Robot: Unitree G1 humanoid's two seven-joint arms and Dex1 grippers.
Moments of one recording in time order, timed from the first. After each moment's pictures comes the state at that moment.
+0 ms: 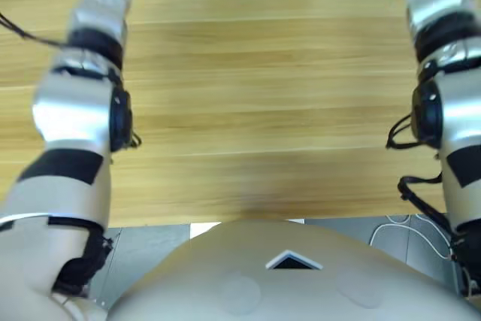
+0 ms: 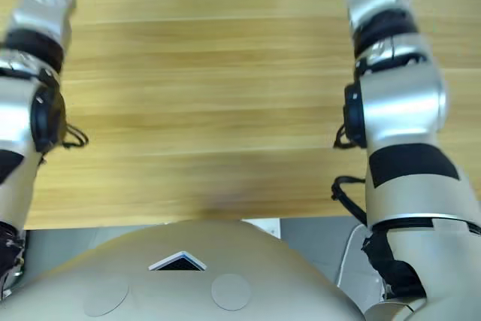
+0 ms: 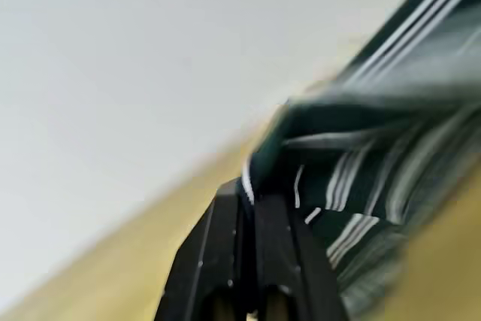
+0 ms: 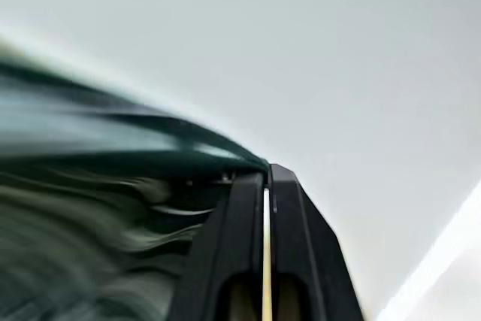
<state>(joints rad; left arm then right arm) -0.87 0.36 -0.17 1.34 0.17 -0.63 -0.17 -0.96 -0.39 0.22 1.30 -0.23 -0.72 -0.14</state>
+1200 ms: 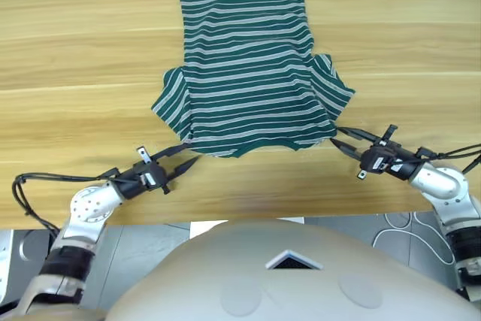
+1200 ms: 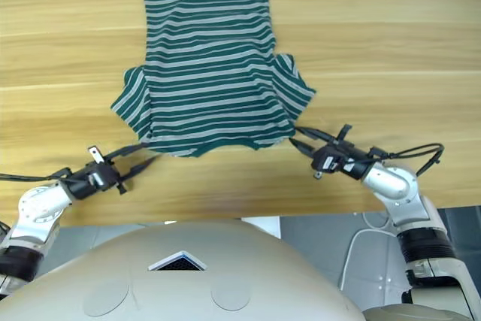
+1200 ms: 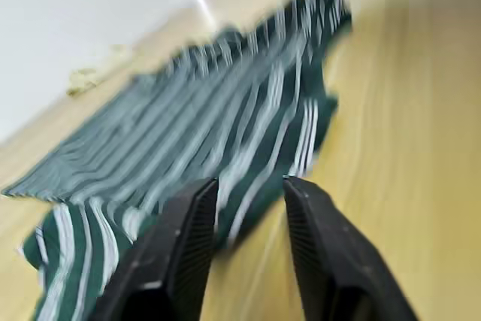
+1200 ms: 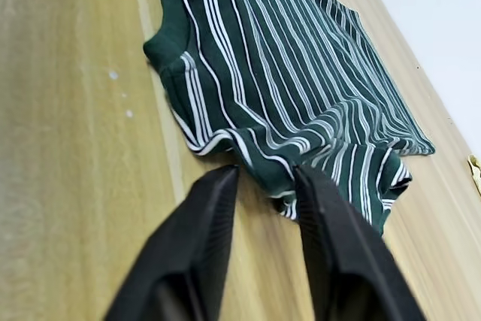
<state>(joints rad) 0.46 0.73 -0.18 0.10 -0.29 -0.82 -0.76 0.29 -0.81 0.10 0.21 -0.09 -0.80 0.60</state>
